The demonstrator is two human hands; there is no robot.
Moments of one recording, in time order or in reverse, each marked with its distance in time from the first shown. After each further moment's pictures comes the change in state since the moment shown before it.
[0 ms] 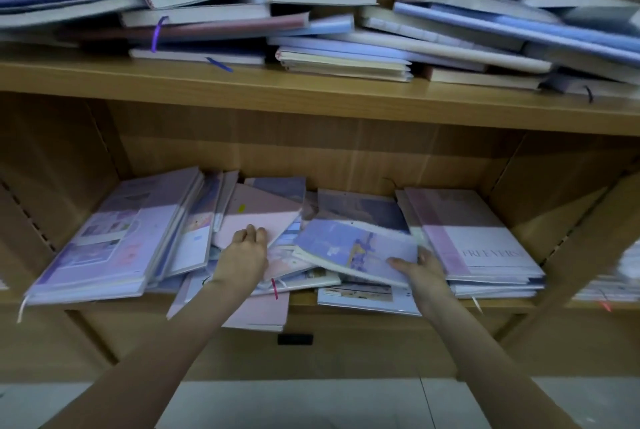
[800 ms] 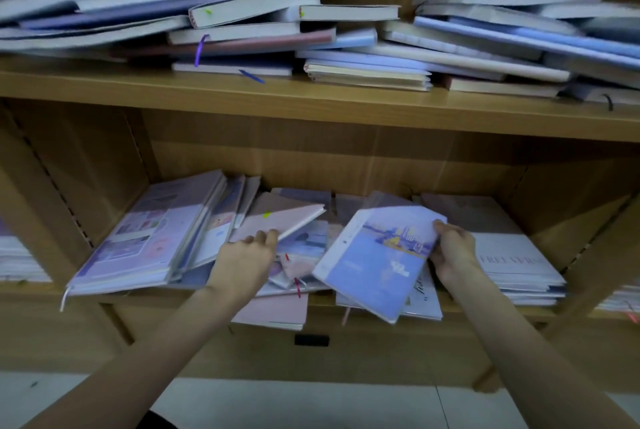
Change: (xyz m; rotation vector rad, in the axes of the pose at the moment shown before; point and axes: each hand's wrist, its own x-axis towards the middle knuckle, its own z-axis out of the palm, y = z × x) left_hand -0.046 -0.017 -0.041 0.012 0.353 0.058; right_hand 0.015 -0.046 0.011 0.279 0.151 -0.017
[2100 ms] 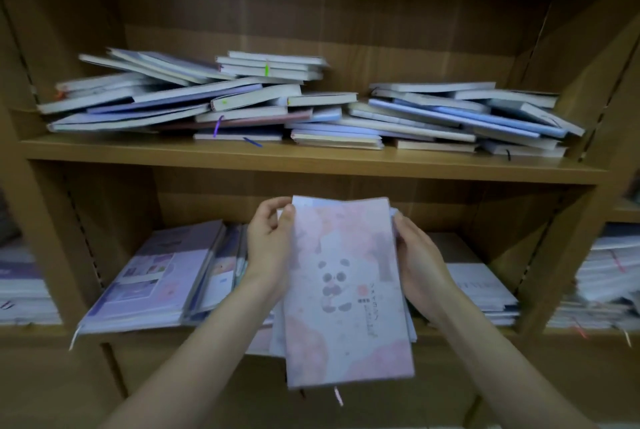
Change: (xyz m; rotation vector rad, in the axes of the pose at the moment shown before) left_hand 0.029 0.053 -0.116 -1.759 0.428 -0.685; right_hand -0.154 -0.069 -0.001 0.017 -0.557 -0.187
